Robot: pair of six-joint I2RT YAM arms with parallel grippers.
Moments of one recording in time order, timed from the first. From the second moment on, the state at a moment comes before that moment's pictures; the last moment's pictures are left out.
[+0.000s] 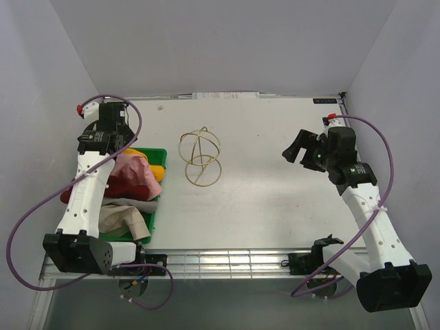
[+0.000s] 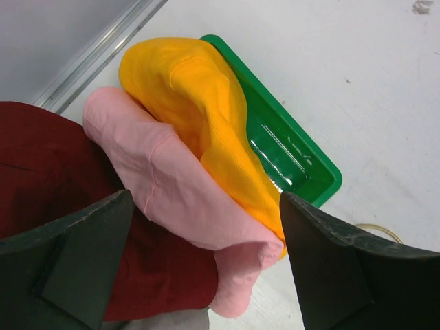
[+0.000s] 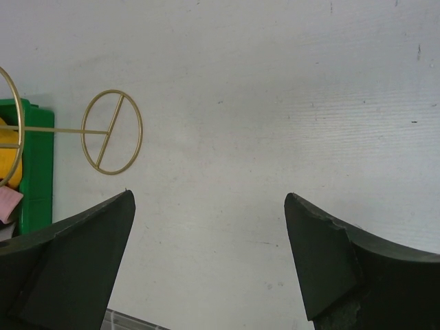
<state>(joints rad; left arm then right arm) -0.06 1.26 1.39 -0.97 -0.56 -0.61 0.15 0.99 0.97 -0.58 -0.21 0.43</state>
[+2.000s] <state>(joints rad) 0.08 1.29 1.75 -0.86 -0.30 -0.47 0.16 1.04 1.03 -0.55 -0.32 0.45</state>
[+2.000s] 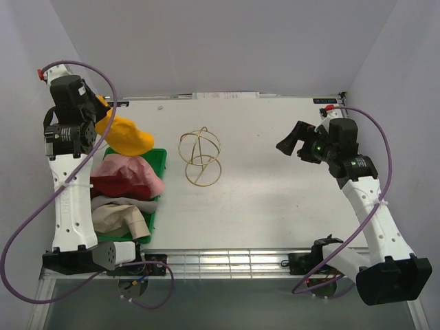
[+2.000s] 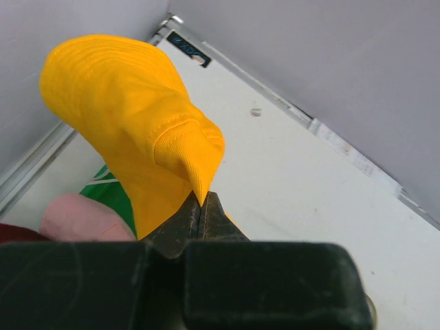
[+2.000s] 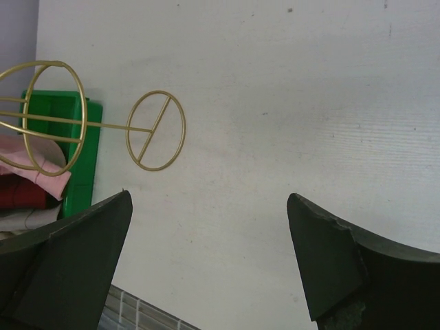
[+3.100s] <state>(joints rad) 0.08 1.16 1.56 -0.32 0.56 -0.93 0.60 1.39 1.23 0.27 -0.58 0.73</state>
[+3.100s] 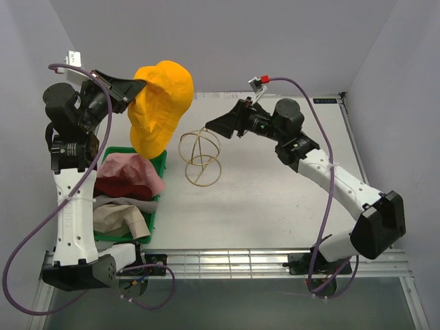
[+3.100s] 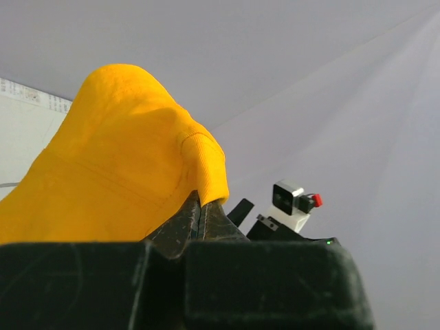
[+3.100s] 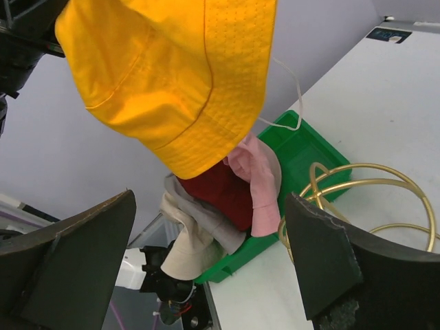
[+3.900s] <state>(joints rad) -0.08 1.18 1.51 -0.27 0.45 -1.05 0.67 1.75 1.37 0.70 -0.46 0.85</state>
